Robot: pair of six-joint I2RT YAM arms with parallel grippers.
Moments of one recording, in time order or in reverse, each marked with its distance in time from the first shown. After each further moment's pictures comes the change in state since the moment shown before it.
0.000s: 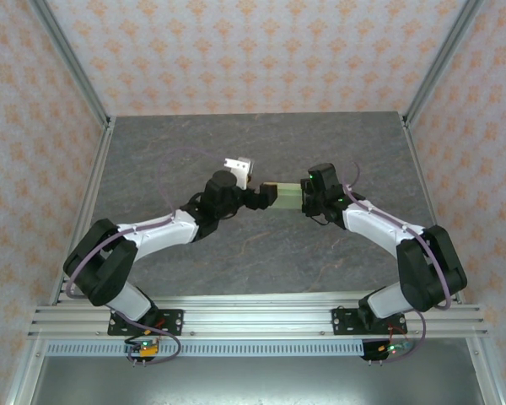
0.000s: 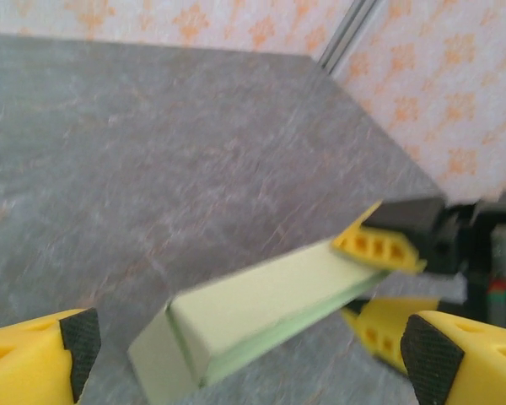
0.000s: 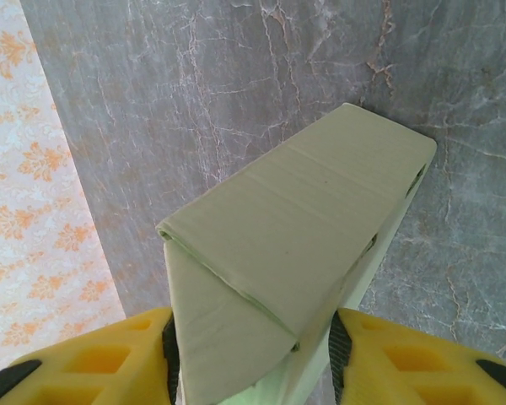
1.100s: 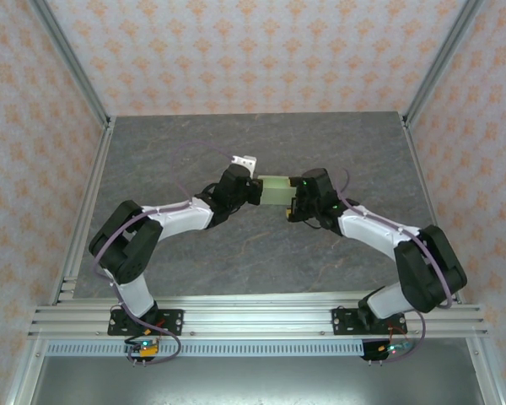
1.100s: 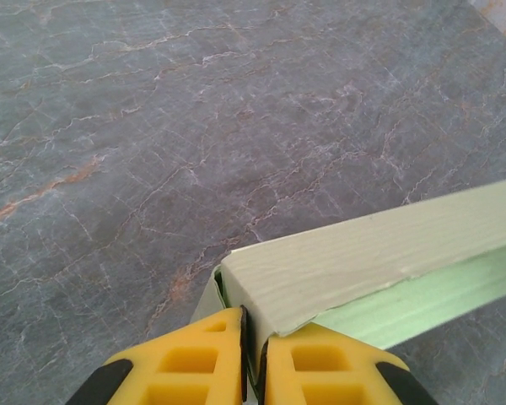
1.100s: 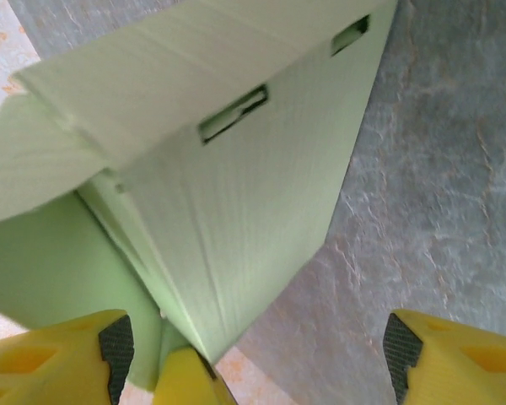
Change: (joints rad) left arm 0.021 0.198 0.112 -0.129 -0.132 0.056; right arm 0.066 -0.023 -0.048 0.099 -0.133 0.171
